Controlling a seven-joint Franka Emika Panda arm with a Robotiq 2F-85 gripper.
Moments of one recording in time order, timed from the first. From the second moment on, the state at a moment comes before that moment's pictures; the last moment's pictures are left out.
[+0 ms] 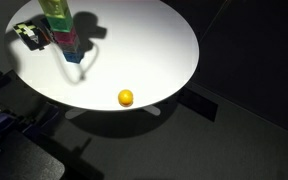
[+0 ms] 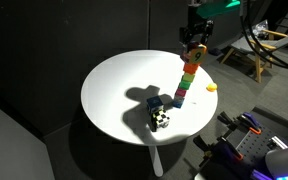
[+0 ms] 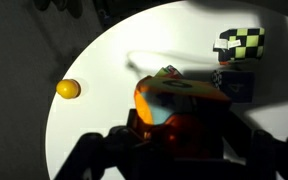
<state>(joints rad) 0.00 0.01 0.01 -2.04 -0.07 1.88 0.37</state>
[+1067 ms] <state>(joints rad) 0.00 -0.01 0.01 -2.04 -0.07 1.88 0.33</state>
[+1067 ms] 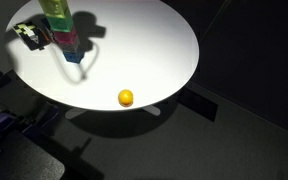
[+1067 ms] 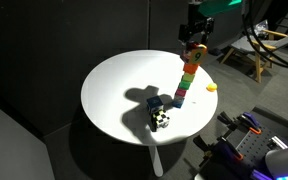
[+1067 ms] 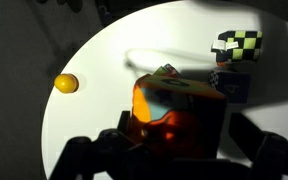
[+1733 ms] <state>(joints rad) 0.00 -0.07 0.01 -2.05 -0.07 1.88 0.33</state>
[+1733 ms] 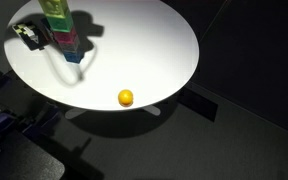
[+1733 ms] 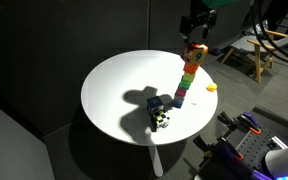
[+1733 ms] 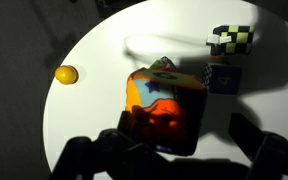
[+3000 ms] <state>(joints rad) 0.06 -0.25 0.08 -2.19 0.01 1.92 0.31</state>
